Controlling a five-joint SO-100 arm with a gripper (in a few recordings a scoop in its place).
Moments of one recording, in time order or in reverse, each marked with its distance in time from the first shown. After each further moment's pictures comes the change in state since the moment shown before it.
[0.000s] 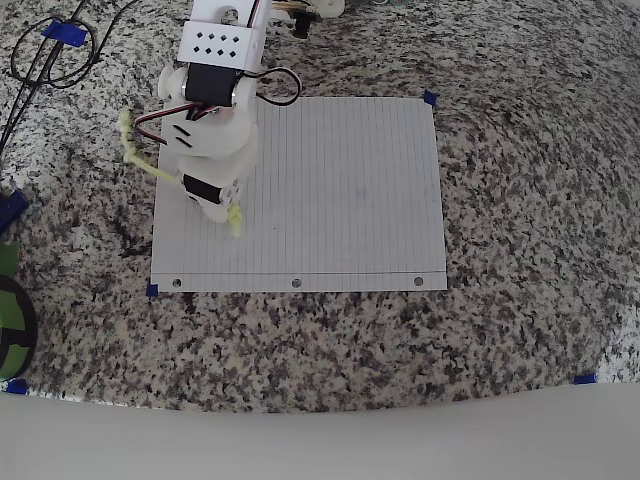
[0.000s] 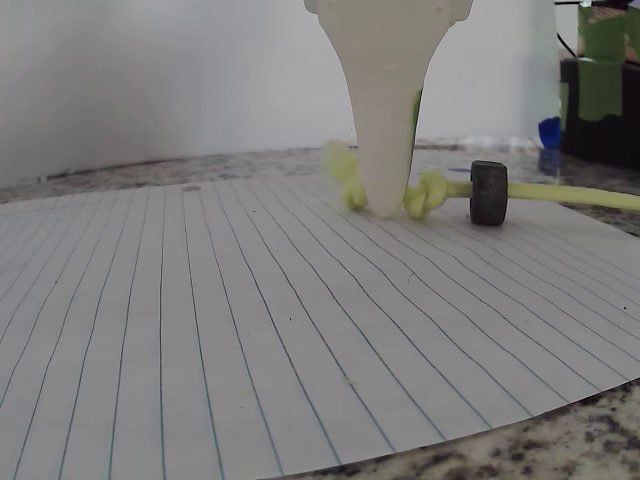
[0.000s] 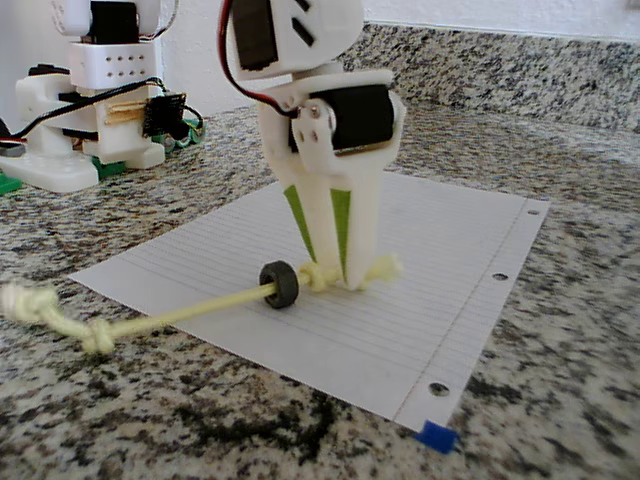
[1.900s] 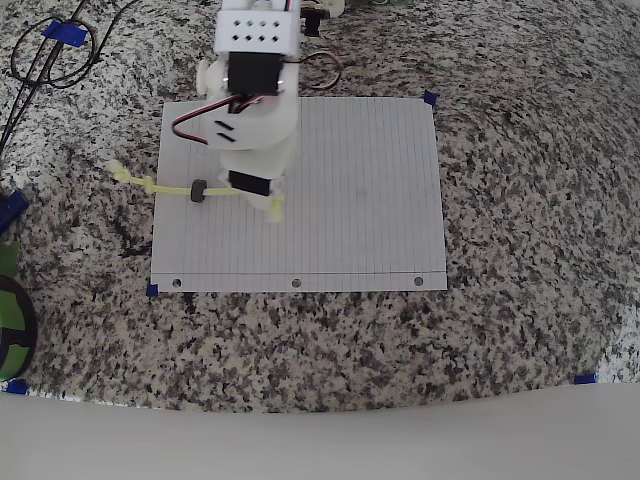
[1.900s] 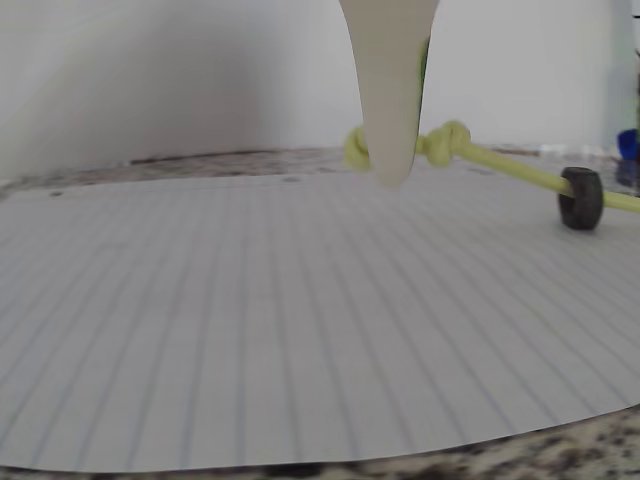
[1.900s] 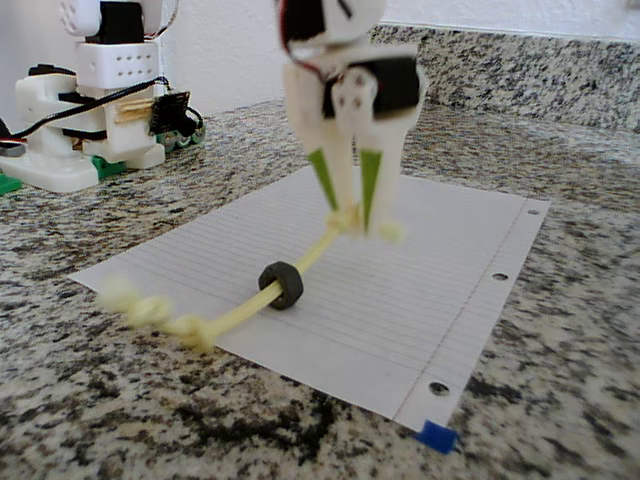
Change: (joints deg) arm -9.4 5.2 -0.1 7.2 0.4
